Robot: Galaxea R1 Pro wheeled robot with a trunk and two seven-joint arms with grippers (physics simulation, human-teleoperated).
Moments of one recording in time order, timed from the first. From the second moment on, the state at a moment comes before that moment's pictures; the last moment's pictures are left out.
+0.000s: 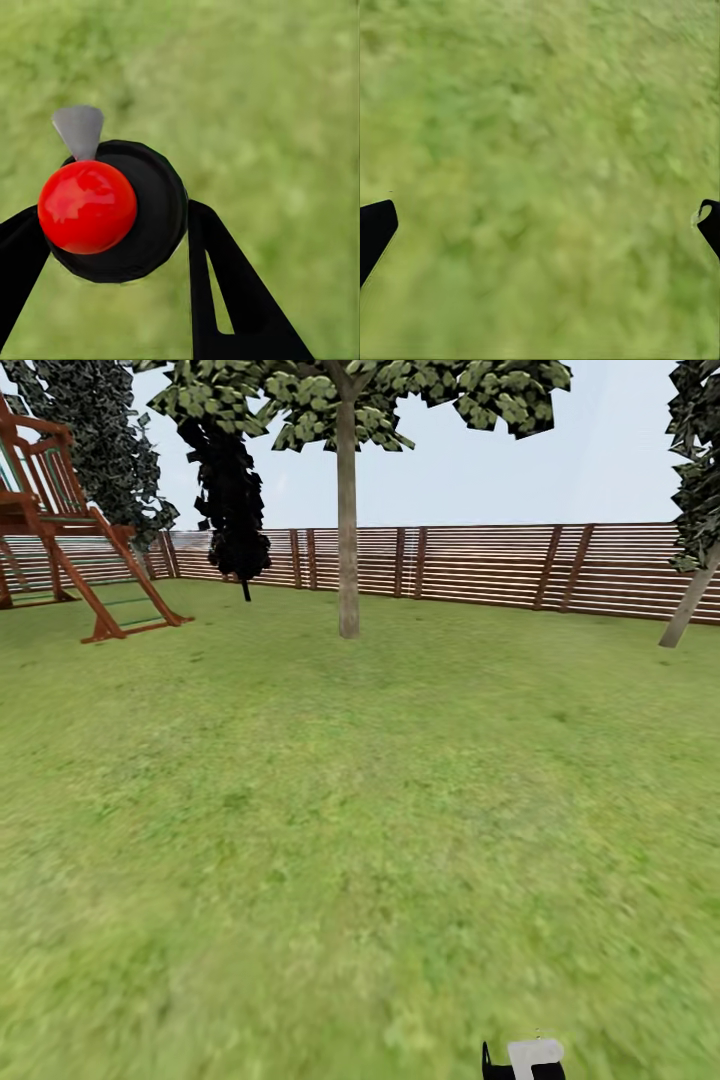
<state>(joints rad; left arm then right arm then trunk) -0.20 0.07 0.16 -0.27 -0.02 -0.45 0.14 -0.39 0.00 -0.19 -0.02 0.48 -0.60 -0.37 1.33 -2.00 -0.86</state>
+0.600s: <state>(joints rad) -0.20 0.07 0.17 -0.27 -0.02 -0.45 0.14 -0.39 0.00 -0.19 -0.02 0.48 -0.60 -0.37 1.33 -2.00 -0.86</state>
